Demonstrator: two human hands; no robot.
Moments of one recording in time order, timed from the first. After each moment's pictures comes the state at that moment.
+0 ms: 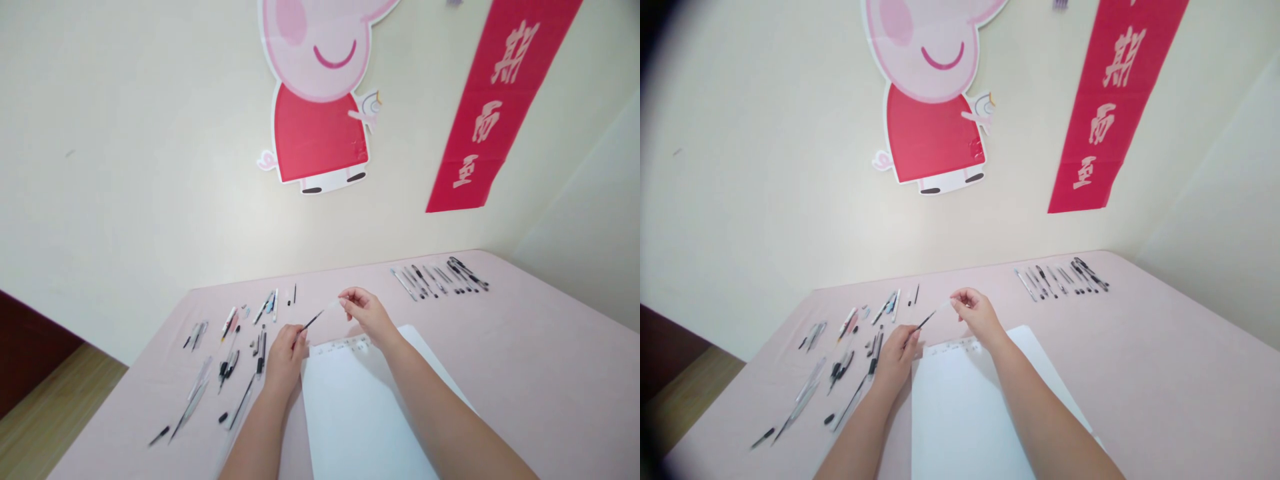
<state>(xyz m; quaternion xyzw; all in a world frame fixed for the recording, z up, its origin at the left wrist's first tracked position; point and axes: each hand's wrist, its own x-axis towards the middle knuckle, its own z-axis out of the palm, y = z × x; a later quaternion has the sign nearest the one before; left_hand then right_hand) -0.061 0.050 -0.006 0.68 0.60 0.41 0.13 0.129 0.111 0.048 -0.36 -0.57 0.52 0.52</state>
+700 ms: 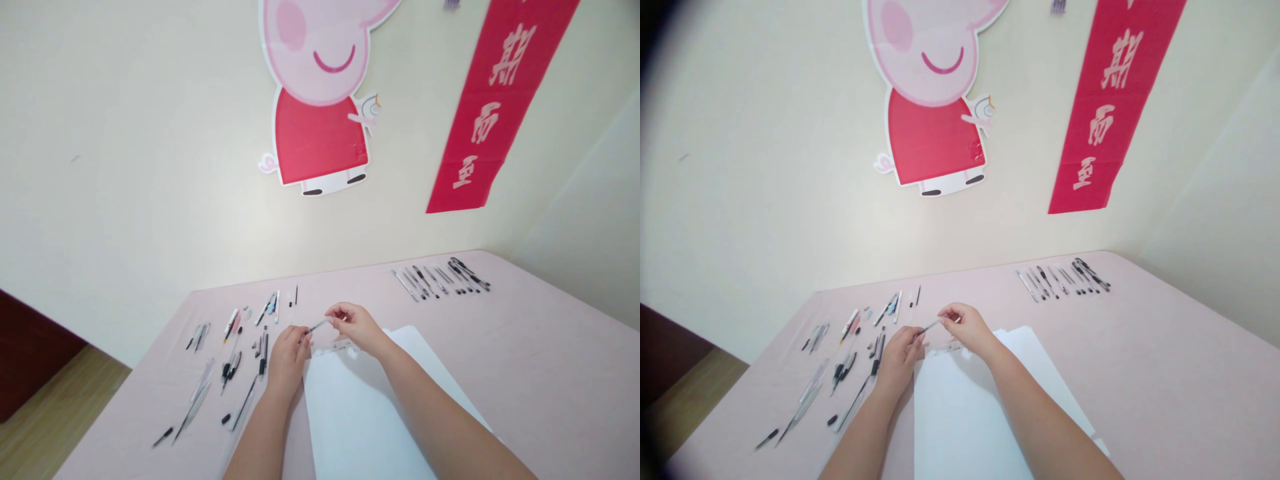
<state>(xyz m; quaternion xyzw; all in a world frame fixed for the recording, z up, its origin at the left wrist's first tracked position) -0.060 0.048 0.000 0.71 0.58 0.39 0.10 0.115 0.105 0.033 -0.40 -0.67 0.48 0.41</state>
